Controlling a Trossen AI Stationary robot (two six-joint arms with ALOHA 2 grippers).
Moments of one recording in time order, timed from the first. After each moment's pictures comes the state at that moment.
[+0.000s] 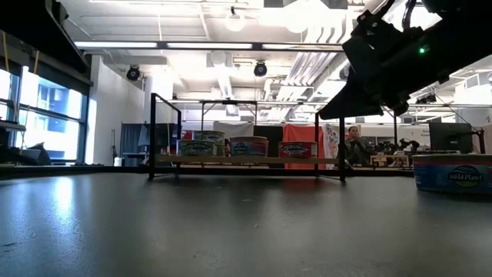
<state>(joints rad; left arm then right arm) -0.82 1.44 0.98 -0.96 -0.83 -1.06 0.47 1.57 0.63 0.20 0.99 0.69</state>
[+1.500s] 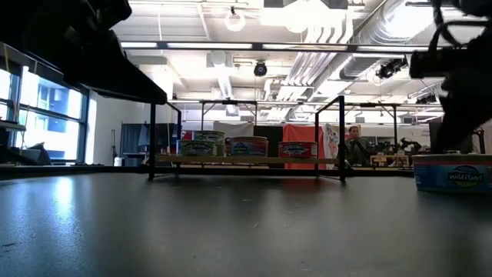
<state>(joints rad) -0.60 1.45 0.54 0.28 -0.81 -0.41 0.55 1.26 0.62 -0.82 0.49 1.16</state>
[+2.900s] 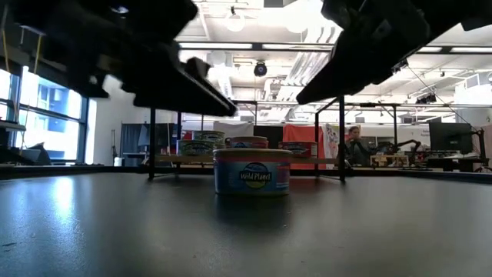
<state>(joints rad) -0.35 1.72 0.70 0.50 -0.19 0.17 0.41 1.56 0.76 0.15 0.47 0.27</state>
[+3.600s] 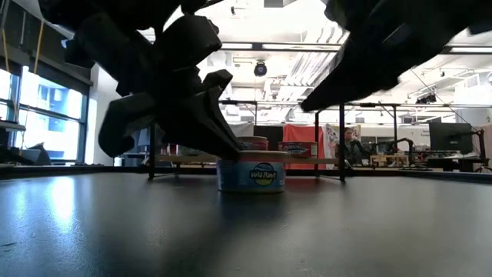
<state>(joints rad) -0.31 1.81 0.82 0.25 -0.27 0.42 0.46 1.59 0.76 0.18 0.44 0.26</state>
